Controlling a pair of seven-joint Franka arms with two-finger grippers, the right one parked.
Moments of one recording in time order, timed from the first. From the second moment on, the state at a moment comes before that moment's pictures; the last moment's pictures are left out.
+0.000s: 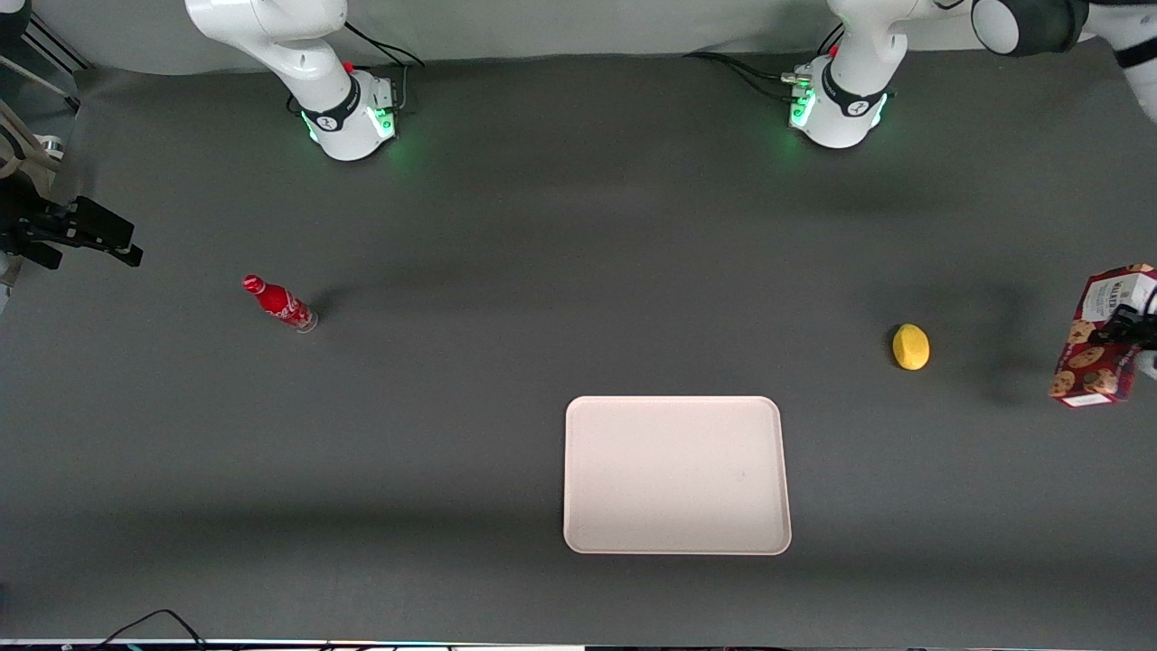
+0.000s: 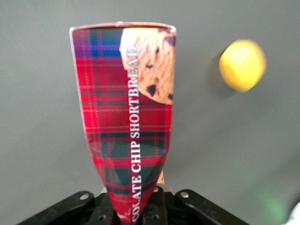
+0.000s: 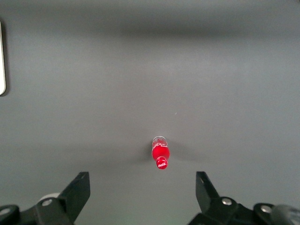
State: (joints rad) arm -0.04 0.62 0.62 -1.49 -0.30 1.72 1.20
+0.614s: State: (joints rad) arm -0.10 0.60 0.24 -1.10 -0.24 1.36 0.24
